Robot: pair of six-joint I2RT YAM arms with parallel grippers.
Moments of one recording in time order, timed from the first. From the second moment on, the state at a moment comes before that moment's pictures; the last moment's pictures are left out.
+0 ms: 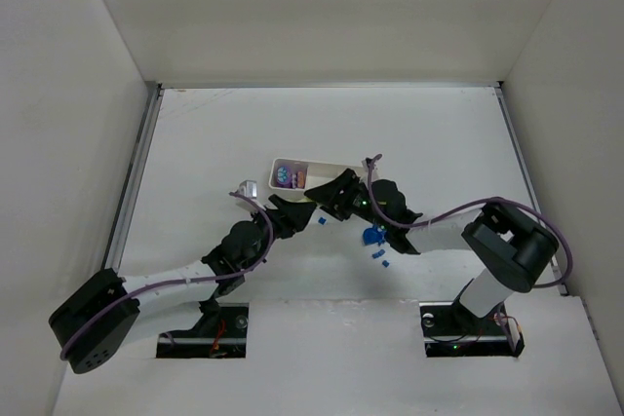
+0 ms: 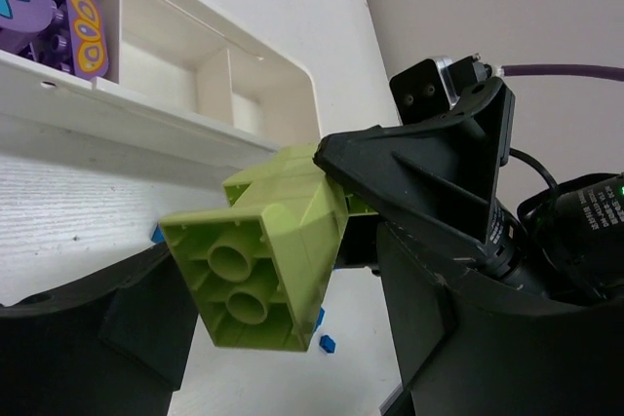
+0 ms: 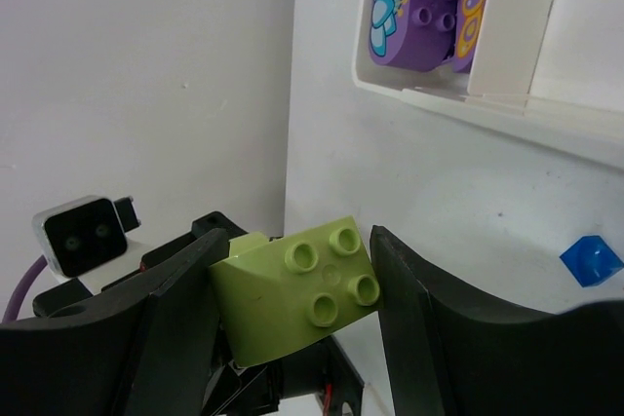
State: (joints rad) left arm -0.86 0.99 0.15 0.74 -0.31 -0.99; right arm 0.79 1.59 0.56 0.86 -0.11 1.29
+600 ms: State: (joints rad) left arm -0.87 1.00 0.15 0.78 -0.34 -1.01; right arm 0.81 1.63 0.58 0.93 -0.10 1.35
